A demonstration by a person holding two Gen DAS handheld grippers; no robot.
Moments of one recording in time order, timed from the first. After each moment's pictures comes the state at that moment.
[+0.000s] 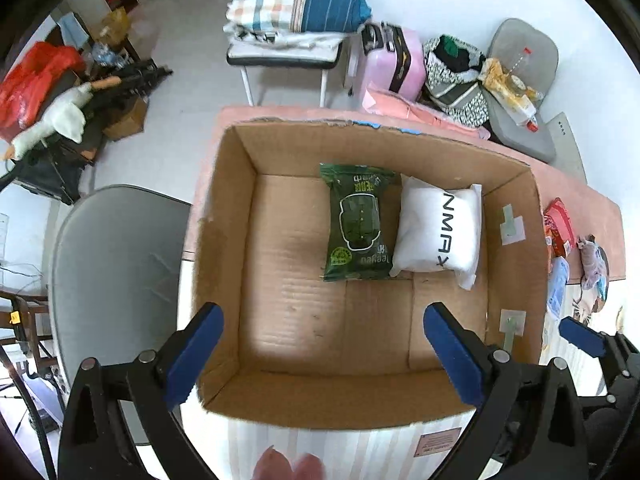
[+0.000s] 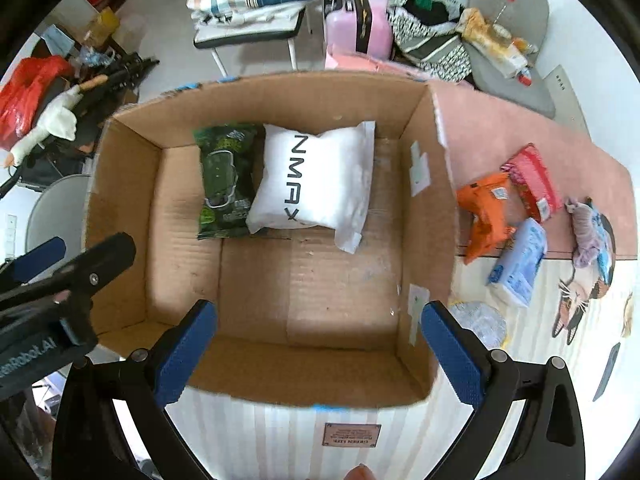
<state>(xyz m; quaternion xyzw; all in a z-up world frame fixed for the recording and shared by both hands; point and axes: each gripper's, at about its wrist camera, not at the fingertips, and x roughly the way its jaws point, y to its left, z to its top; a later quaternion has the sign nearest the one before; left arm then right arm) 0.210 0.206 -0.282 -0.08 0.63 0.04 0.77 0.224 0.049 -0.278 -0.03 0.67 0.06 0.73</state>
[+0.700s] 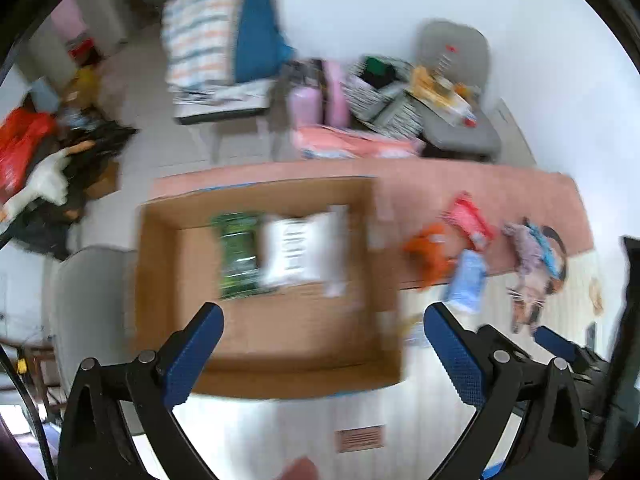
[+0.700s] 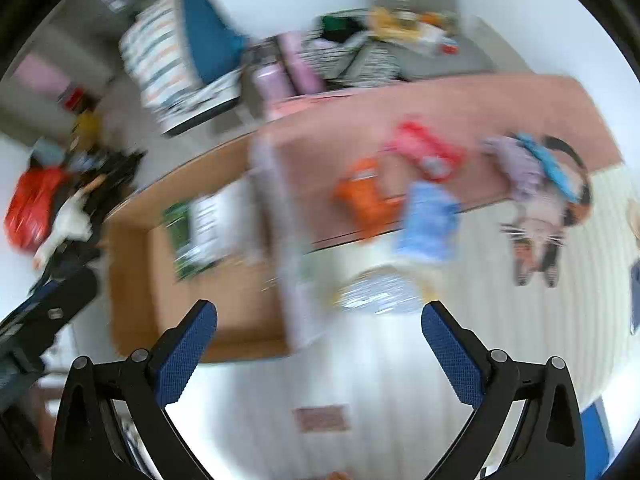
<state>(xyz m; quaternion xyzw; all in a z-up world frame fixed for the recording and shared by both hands) 0.230 0.042 -0.207 -0.03 0.60 -0.03 0.80 0.205 -0.158 -0.233 0.13 0.63 -0.04 0.76</state>
